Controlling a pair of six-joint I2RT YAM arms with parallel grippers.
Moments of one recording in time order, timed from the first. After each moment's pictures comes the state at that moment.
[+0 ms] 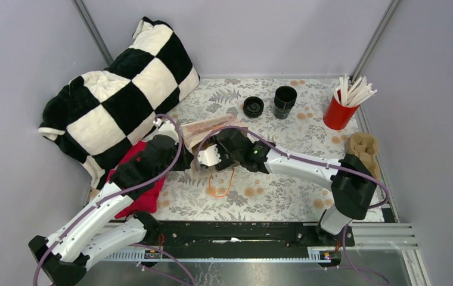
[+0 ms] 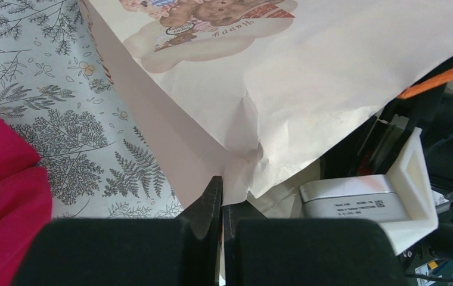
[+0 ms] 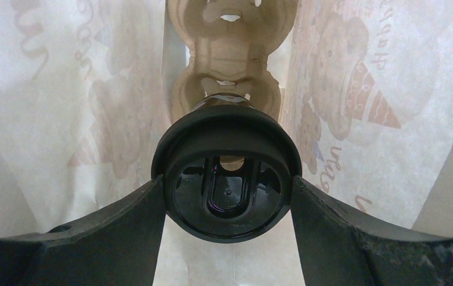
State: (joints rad) left arm -0.69 0.81 0.84 -0.63 -0.19 -0.58; right arm 1.01 1.63 1.18 -0.29 0.21 -1.13
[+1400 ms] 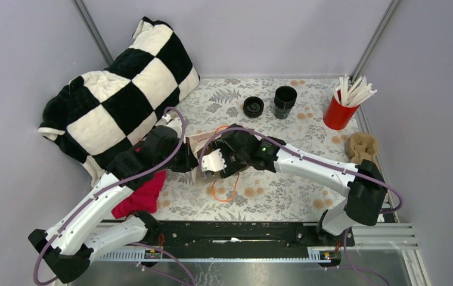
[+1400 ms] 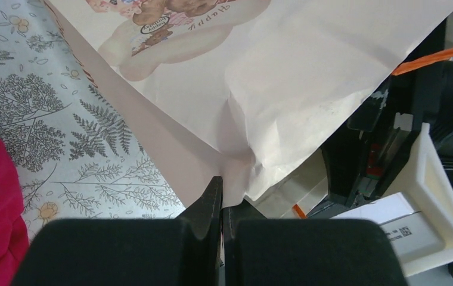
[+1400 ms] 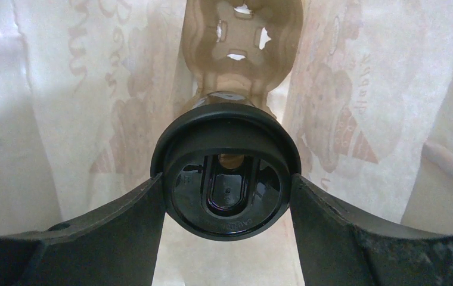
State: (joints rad) left arm -0.69 0.90 1.03 -0.84 0.01 -0.57; right arm 1.01 1.55 1.25 -0.52 0.01 -1.10
